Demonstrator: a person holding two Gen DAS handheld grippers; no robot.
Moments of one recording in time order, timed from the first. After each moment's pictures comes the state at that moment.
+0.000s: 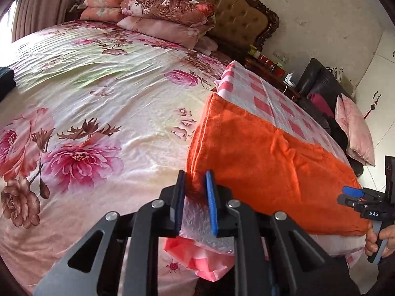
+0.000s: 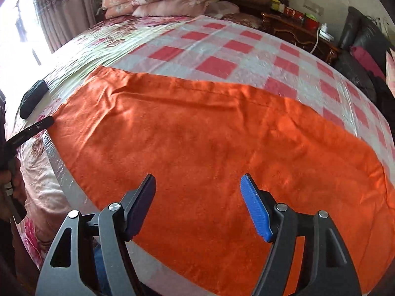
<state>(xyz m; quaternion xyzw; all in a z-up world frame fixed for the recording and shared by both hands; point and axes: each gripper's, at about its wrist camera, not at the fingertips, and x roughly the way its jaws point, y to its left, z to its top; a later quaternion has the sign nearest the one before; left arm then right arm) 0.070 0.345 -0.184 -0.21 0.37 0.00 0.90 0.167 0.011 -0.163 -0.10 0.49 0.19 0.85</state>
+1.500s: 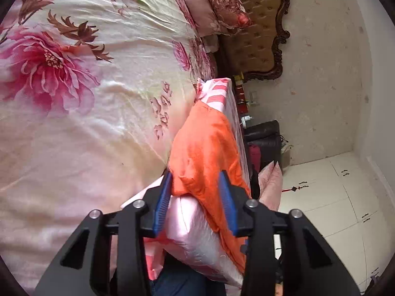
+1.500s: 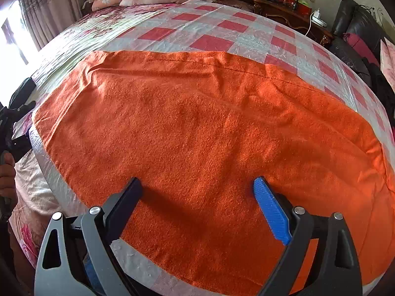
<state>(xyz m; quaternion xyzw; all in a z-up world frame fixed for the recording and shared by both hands) 0.067 0.418 -0.255 -0.58 0.32 -0.11 0.75 0.160 0.022 -0.184 -0.11 0.52 0.15 0.84</state>
